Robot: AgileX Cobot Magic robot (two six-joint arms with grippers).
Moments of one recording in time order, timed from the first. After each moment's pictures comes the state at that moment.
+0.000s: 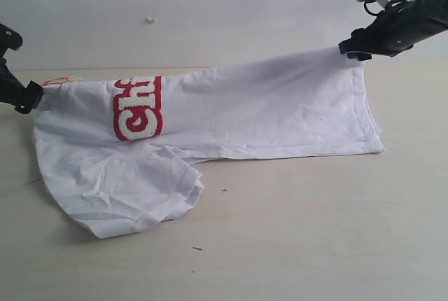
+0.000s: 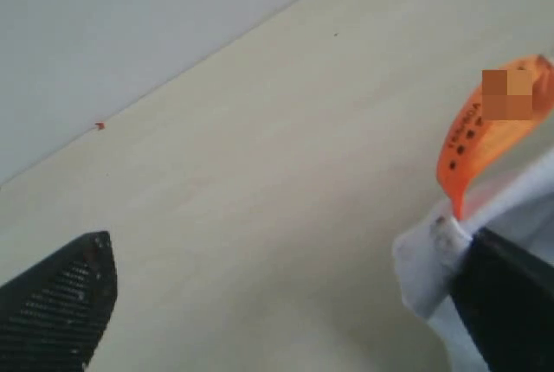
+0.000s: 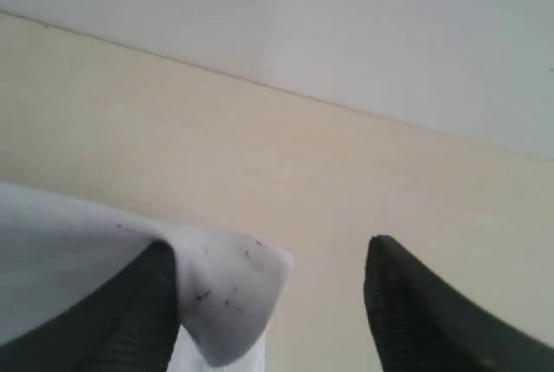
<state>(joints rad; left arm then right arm) 0.09 2.08 -1.28 0.08 -0.05 0.50 -0.17 2.19 -1.69 0.34 0.39 -0.54</state>
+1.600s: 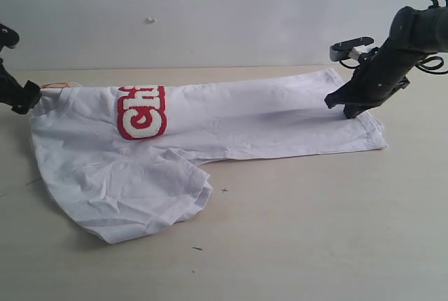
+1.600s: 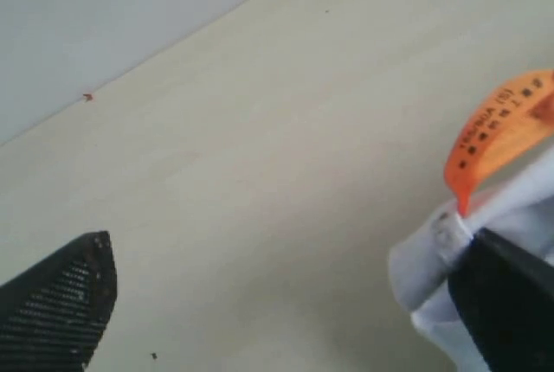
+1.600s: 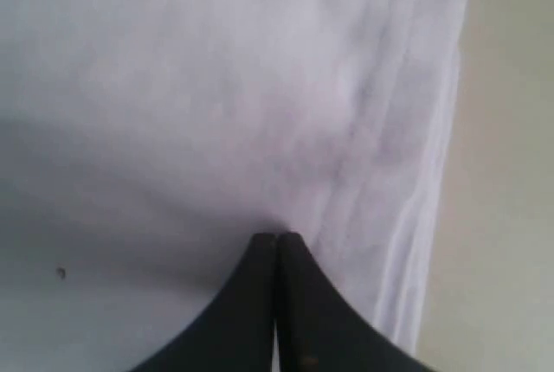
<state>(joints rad) 0.09 2.04 -1.28 0.07 0.04 0.47 -0.14 2.39 -1.81 0.16 0.76 -0.42</state>
